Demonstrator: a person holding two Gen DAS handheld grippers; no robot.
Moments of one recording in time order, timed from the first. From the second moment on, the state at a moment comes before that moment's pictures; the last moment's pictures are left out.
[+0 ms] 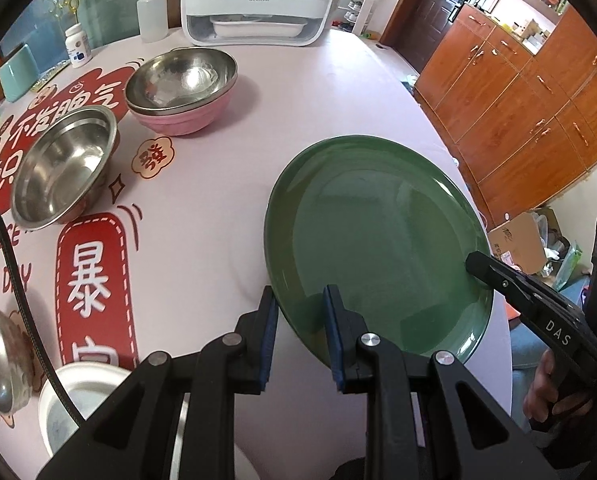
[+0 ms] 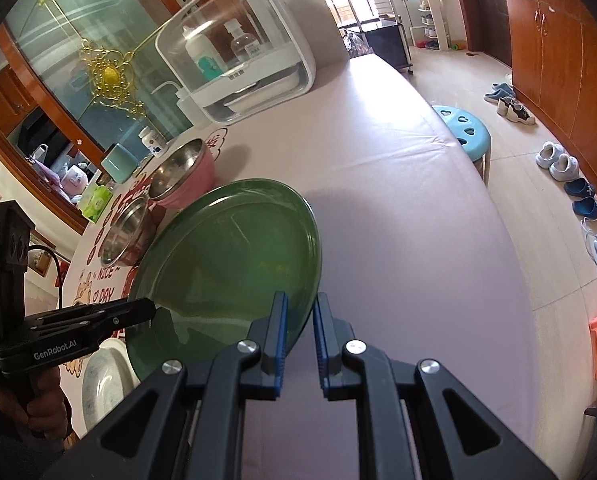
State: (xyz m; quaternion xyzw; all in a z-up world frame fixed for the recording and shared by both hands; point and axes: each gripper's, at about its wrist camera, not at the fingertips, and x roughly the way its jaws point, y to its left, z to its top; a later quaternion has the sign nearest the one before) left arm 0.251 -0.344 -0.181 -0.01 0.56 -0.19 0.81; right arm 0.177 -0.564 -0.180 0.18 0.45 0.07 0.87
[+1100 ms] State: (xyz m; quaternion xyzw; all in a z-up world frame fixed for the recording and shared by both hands) left arm 0.146 -0.268 -0.147 -0.03 0.53 -0.18 0.83; right arm 0.092 -0.494 -0.144 0.15 0.43 0.10 0.88
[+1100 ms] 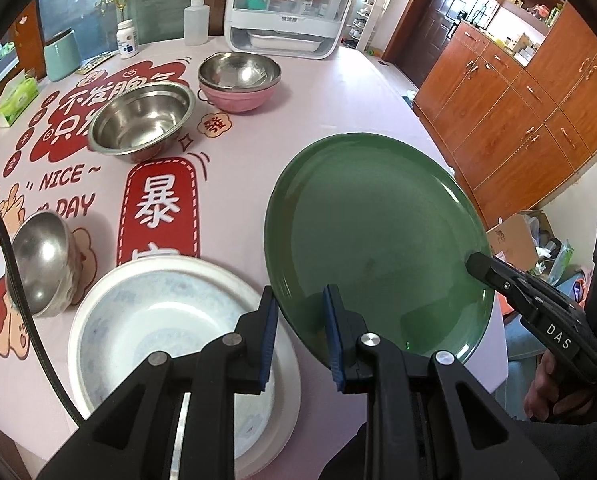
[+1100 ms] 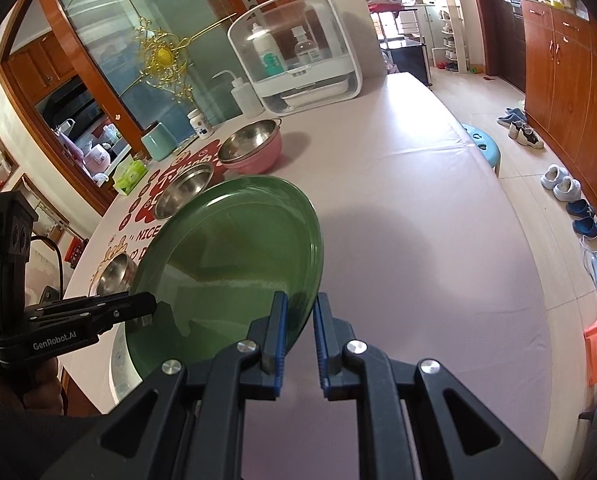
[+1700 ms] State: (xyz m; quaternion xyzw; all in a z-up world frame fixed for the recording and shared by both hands) left arm 0.098 -0.195 -0.156 -0.03 0.56 -0.15 0.81; right arm 0.053 -0.423 -0.157 0.15 0.46 0.12 0.87
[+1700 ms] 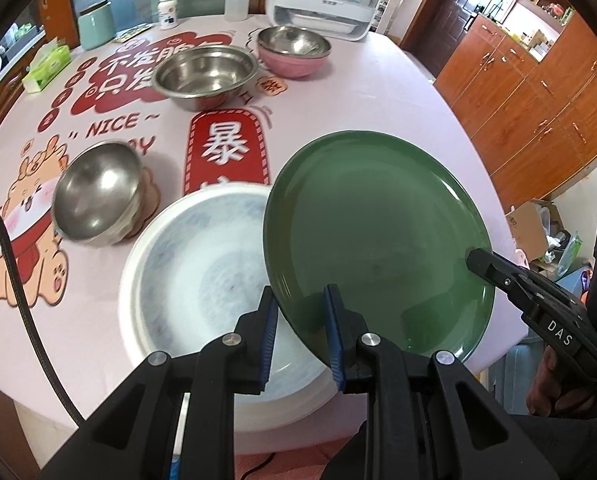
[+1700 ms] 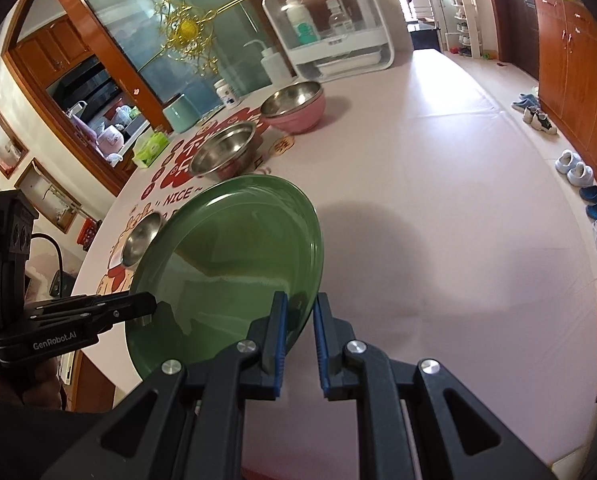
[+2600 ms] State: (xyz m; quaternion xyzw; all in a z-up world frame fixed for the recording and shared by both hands) left arm 0.102 -0.112 -0.192 -0.03 0.61 -0.10 0.78; right arm 0.064 -0.332 -0.188 0.12 0.53 0.15 0.82
